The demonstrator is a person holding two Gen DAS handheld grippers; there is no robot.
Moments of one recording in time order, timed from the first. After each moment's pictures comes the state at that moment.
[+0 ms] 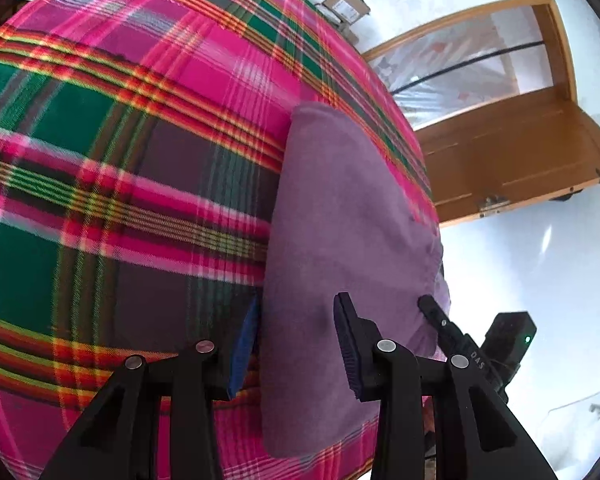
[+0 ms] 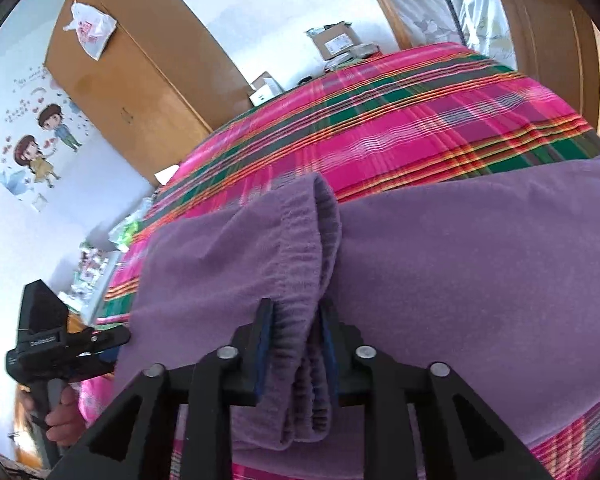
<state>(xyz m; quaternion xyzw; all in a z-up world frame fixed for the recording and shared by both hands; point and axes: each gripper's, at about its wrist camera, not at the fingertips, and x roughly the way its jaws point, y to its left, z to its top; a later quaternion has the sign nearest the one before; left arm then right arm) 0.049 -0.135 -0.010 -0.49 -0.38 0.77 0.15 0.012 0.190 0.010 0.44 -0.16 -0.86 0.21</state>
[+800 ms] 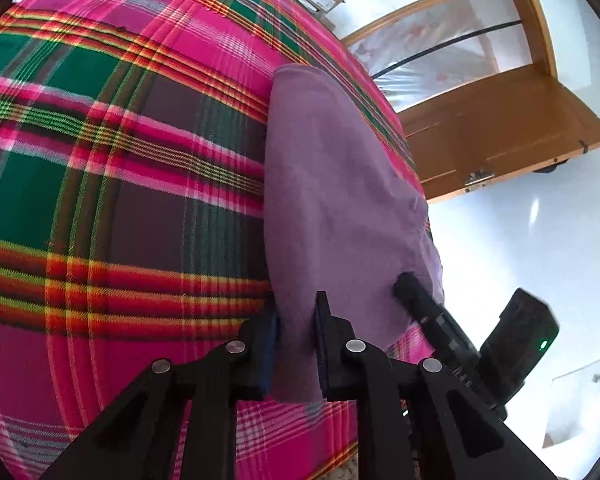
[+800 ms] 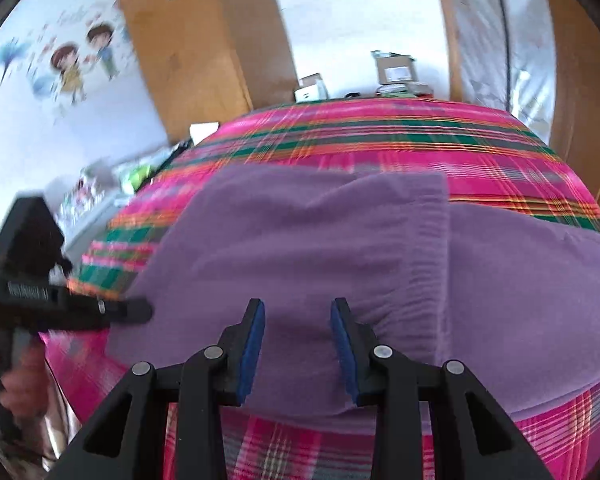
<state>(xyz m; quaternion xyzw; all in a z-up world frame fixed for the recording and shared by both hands) 0.084 -0.132 -0.017 -0.49 -0.37 0.77 0.18 0.078 0.110 0.020 0.40 0.00 -0.89 0.25</state>
